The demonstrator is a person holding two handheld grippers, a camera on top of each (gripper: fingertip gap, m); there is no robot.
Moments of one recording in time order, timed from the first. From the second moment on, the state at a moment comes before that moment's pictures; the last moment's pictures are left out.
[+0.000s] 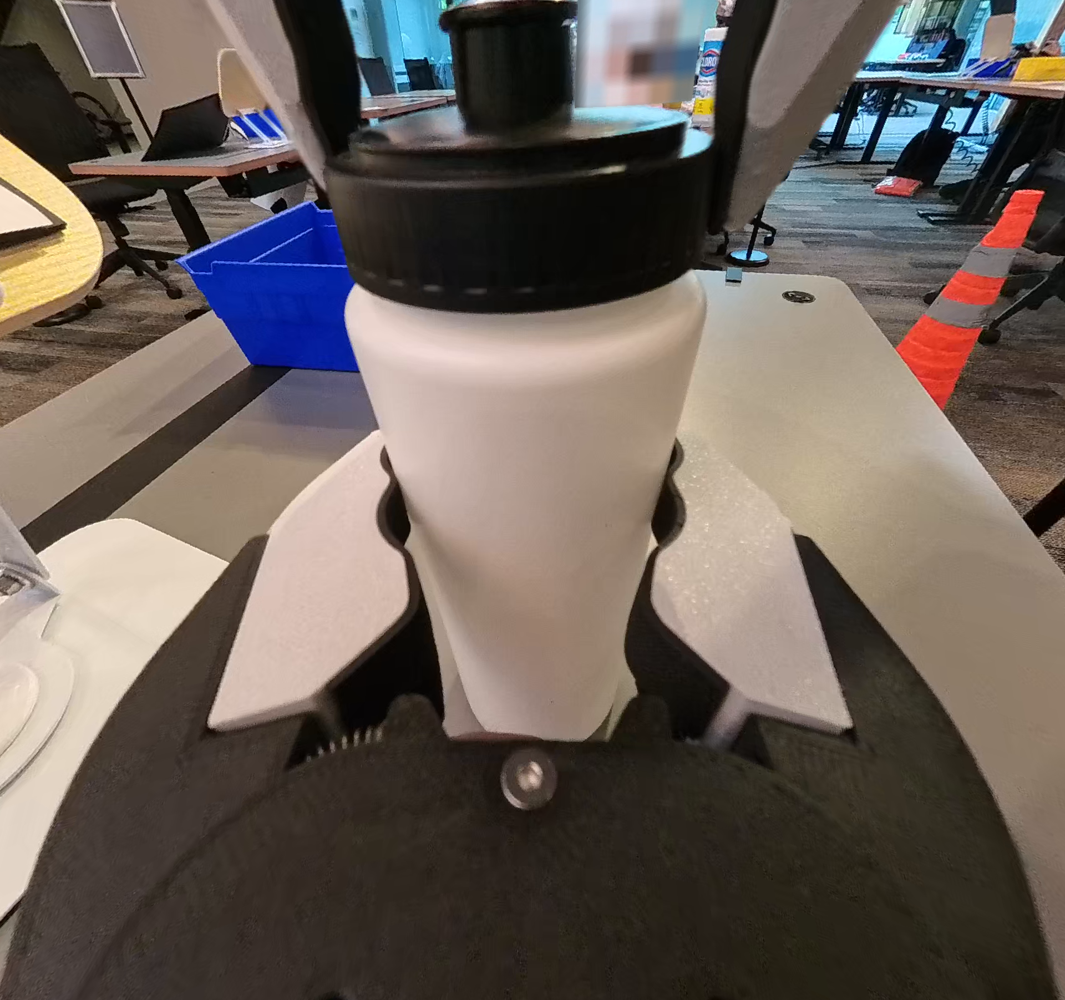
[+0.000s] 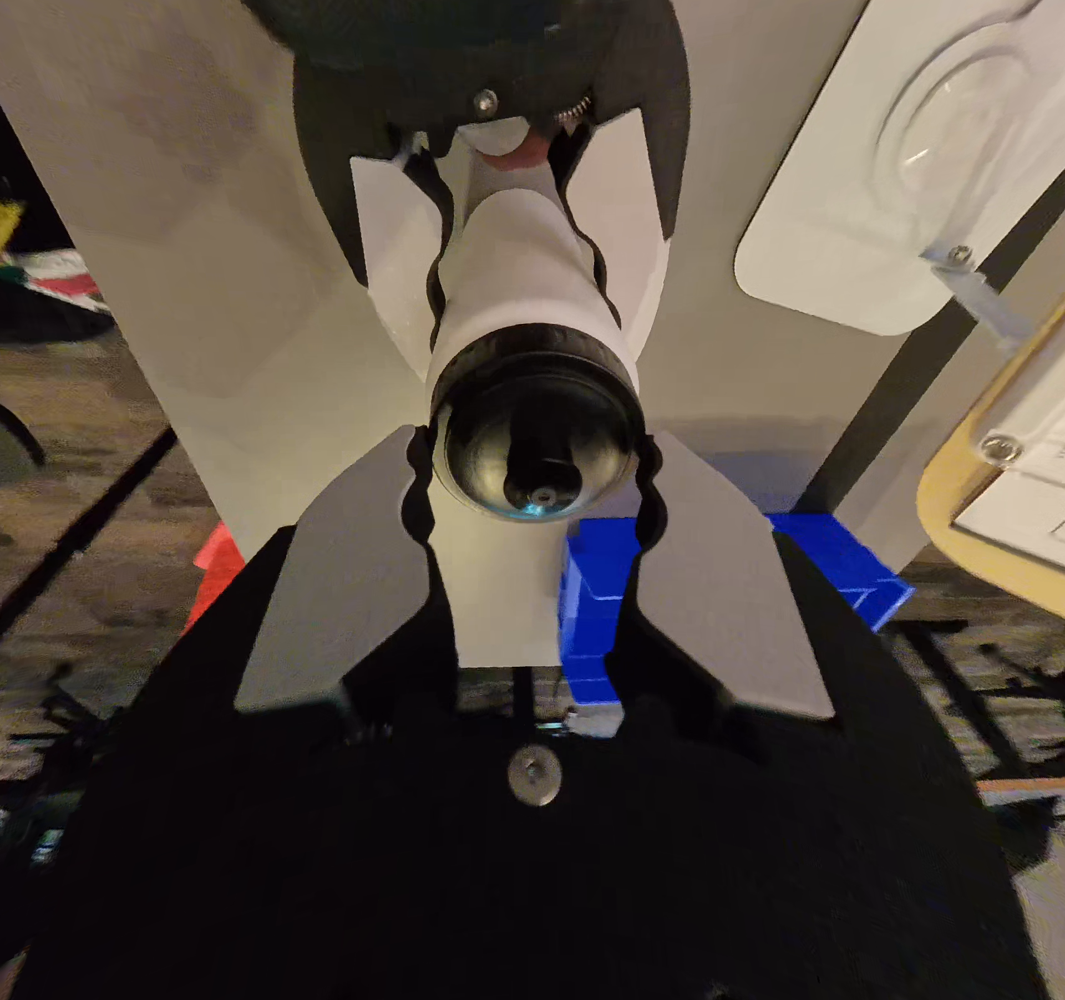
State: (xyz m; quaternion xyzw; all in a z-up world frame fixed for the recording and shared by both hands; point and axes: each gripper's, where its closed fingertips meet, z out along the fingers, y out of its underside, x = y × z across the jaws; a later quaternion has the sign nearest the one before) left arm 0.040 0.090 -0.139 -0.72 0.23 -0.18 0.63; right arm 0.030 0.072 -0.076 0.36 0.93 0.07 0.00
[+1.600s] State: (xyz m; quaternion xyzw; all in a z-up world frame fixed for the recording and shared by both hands) left arm 0.041 0.091 -0.140 -0.72 0.23 -0.17 0.63; right arm 0.027 0.070 -0.080 0.57 0.82 0.03 0.02
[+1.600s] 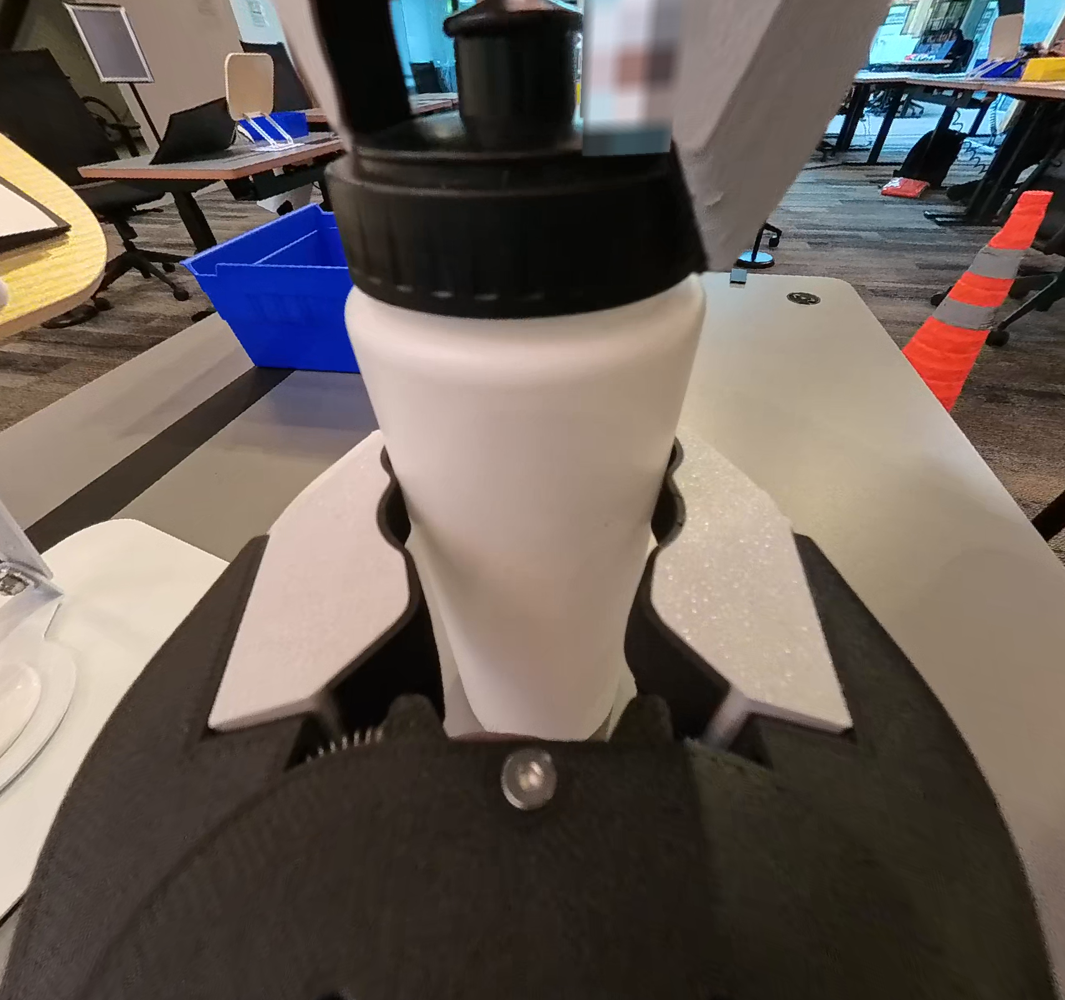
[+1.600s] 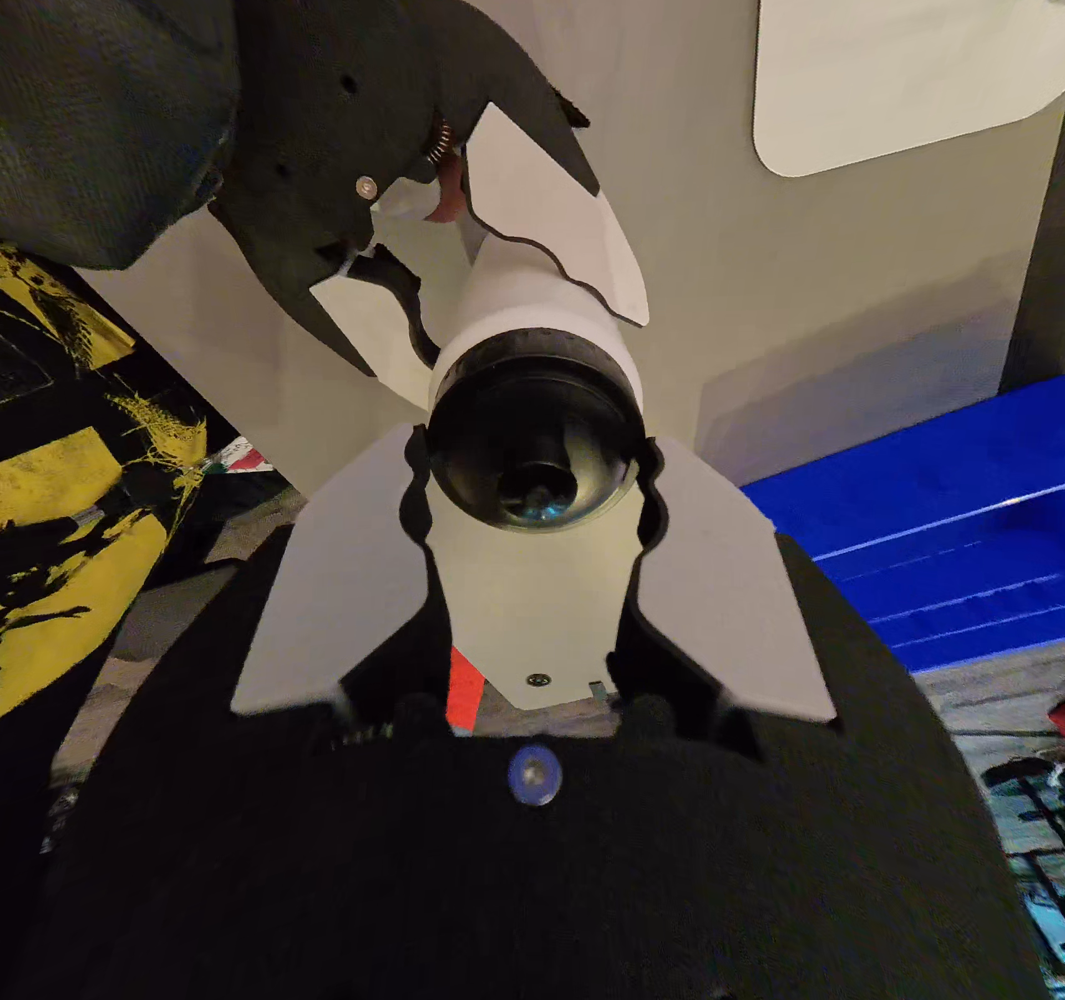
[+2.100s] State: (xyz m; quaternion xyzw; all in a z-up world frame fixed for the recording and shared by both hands) left arm 0.041 0.091 -0.140 -0.72 0.22 -0.18 0.63; right arm 0.025 0.068 -0.078 0.43 0.90 0.04 0.01
